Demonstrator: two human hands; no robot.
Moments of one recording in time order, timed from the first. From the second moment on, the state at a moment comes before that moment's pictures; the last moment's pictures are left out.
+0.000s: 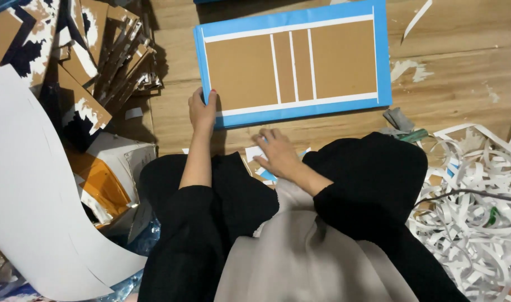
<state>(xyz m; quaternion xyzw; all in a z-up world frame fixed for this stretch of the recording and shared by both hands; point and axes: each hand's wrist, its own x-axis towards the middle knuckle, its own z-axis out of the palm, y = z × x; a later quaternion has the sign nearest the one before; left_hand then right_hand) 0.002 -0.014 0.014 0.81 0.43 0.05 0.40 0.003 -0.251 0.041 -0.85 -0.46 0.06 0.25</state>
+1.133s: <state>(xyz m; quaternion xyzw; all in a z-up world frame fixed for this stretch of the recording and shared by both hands) 0.037 -0.030 0.029 0.89 0.40 -0.02 0.21 0.435 -0.561 -0.043 -0.98 0.01 -0.13 0.13</state>
